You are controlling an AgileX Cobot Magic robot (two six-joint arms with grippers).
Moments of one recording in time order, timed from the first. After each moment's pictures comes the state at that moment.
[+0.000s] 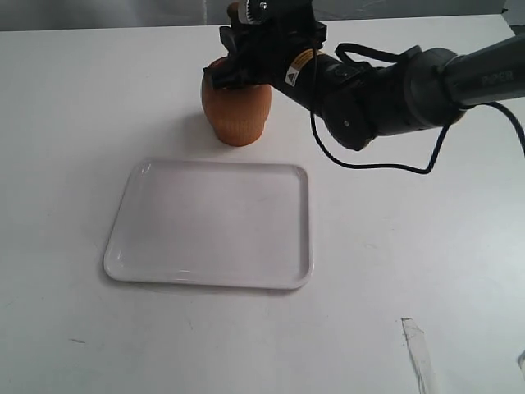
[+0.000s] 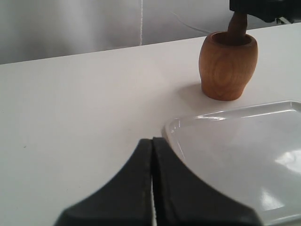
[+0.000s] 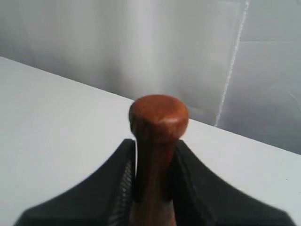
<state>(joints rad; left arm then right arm) 0.02 0.00 0.00 0.07 0.44 0.35 0.73 2.07 -1.14 -0.06 -0.68 0.05</state>
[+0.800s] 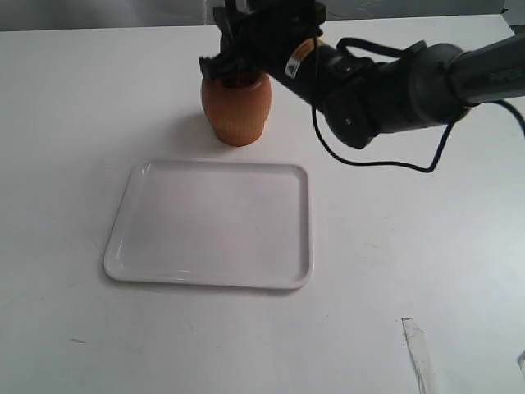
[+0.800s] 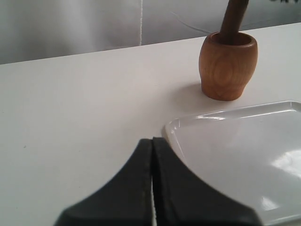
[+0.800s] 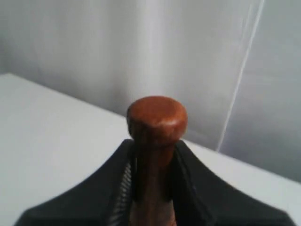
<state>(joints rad) 0.02 0.00 0.00 0.07 0.44 0.35 0.74 2.05 -1.13 -0.08 -0.75 0.03</state>
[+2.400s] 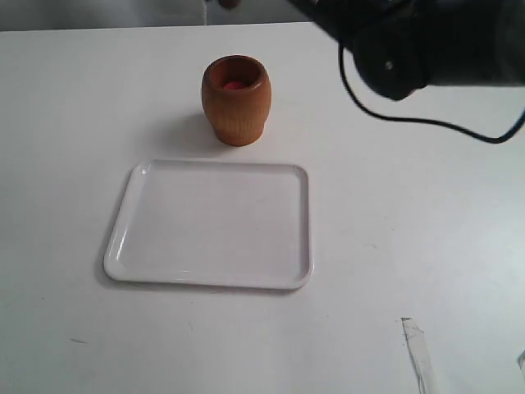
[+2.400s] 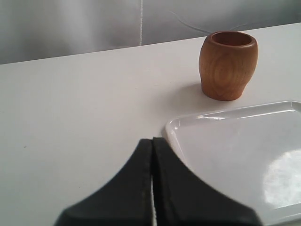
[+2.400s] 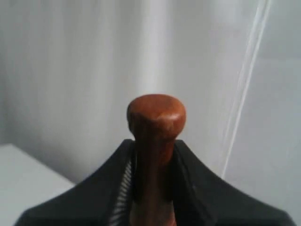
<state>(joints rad) 0.02 0.00 0.00 0.07 0.44 0.35 0.74 1.80 -1.13 -0.07 -0.73 -0.03</state>
